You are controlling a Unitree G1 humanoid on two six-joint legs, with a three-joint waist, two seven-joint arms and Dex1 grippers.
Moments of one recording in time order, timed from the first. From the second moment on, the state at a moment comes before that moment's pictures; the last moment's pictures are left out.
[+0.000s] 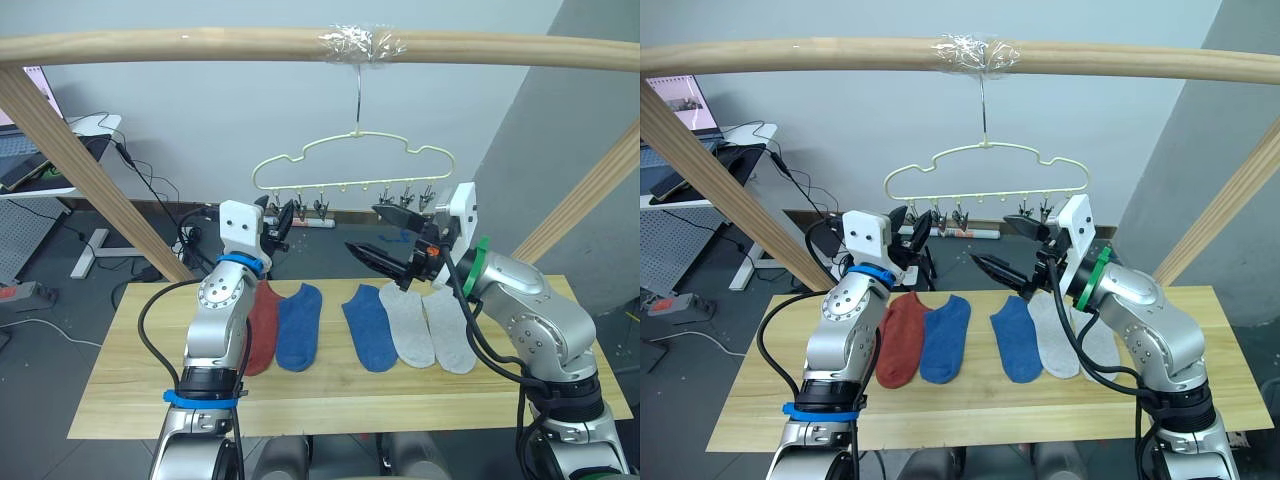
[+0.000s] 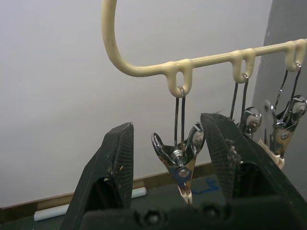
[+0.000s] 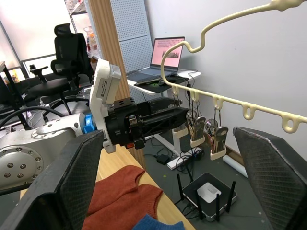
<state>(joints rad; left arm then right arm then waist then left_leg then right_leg) -0.40 0.17 0.09 0.04 -0.21 0.14 -0.25 -0.41 -0.39 0.04 -0.45 0.61 0.65 0.61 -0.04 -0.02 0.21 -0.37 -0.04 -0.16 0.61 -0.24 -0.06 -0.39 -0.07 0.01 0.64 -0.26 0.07</state>
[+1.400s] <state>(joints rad) -0.36 0.22 0.07 -0.04 -0.19 0.19 -0.29 -0.29 -0.46 0.11 0.27 0.09 0.49 0.40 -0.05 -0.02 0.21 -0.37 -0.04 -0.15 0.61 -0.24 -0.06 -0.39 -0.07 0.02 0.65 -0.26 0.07</state>
